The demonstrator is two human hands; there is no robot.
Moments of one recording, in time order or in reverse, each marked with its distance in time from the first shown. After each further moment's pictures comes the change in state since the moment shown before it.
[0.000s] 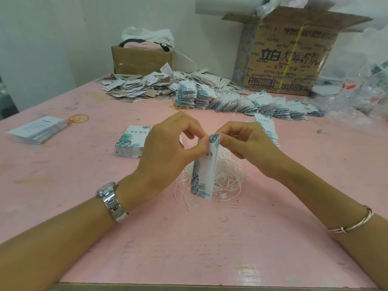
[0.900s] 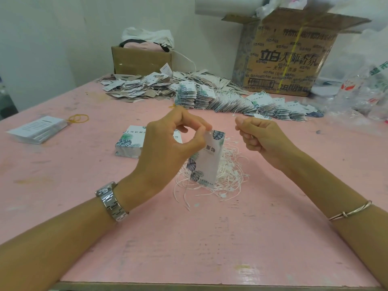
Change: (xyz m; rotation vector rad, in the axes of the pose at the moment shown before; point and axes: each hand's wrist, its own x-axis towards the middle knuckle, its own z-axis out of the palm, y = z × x) left_hand 0.001 0.007 -0.001 -0.151 0.065 -0.001; right_hand 0.011 0.026 -0.040 0.216 0.264 0.311
